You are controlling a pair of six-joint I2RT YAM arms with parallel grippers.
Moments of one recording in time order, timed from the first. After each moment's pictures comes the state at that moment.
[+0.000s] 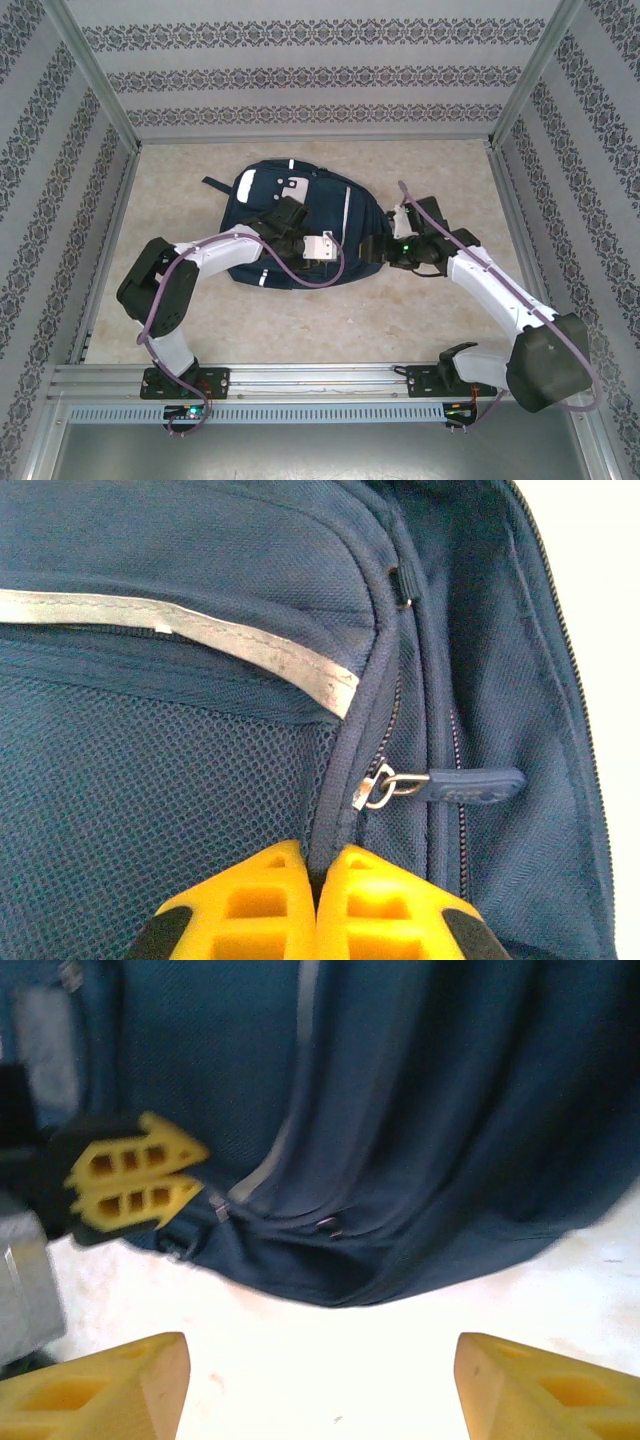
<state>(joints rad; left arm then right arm) -0.62 1.74 1.11 -0.37 0.32 0.90 0.37 1.23 0.85 -0.60 -0.45 0.46</state>
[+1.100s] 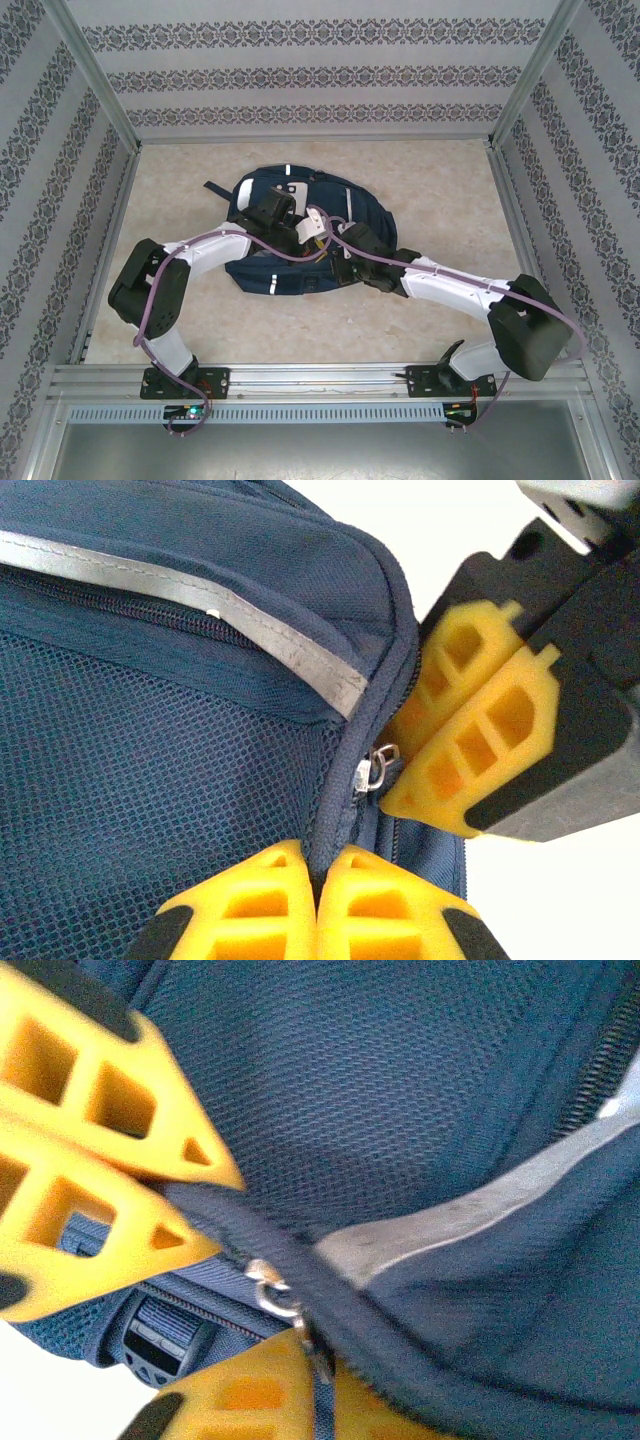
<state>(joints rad) -0.53 1.71 1.07 -0.24 0.66 0.46 0.76 1.41 0.79 -0.26 0.02 0.45</state>
